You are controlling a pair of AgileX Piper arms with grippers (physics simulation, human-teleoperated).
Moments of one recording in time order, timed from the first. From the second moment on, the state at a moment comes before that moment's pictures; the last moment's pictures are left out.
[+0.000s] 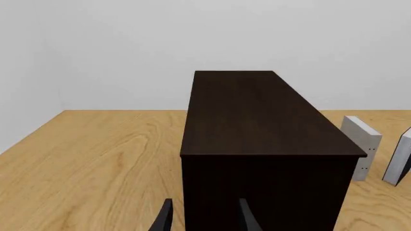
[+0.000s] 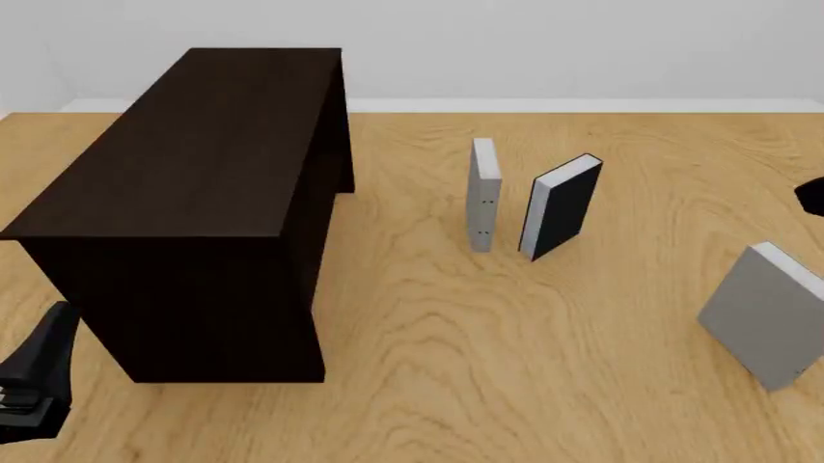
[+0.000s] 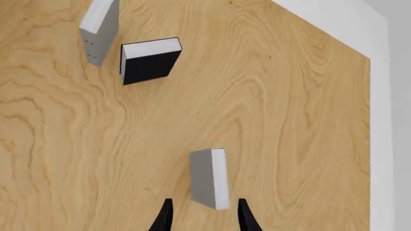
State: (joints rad) left arm 0.00 0.01 0.00 0.00 0.00; right arm -0.12 0.89 -1.09 1.03 -0.53
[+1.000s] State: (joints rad) left arm 0.00 0.01 0.00 0.00 0.00; right arm -0.31 1.15 -0.88 0.73 -0.67
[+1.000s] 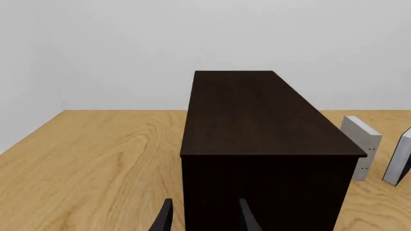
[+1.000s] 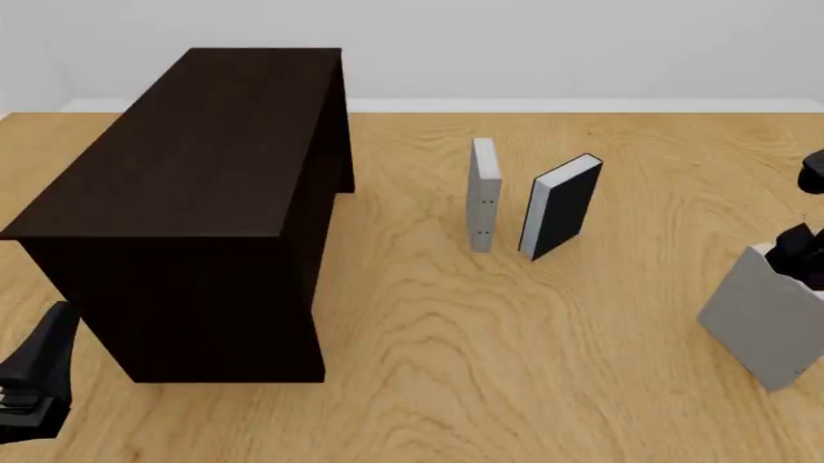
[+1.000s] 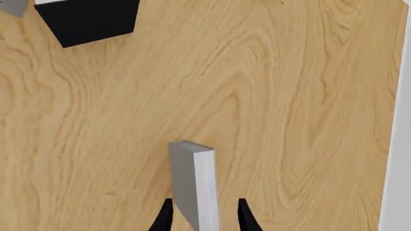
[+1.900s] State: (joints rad) left arm 0.00 0.01 0.00 0.00 0.00; right arm -0.36 1.26 -0.77 0.56 -0.71
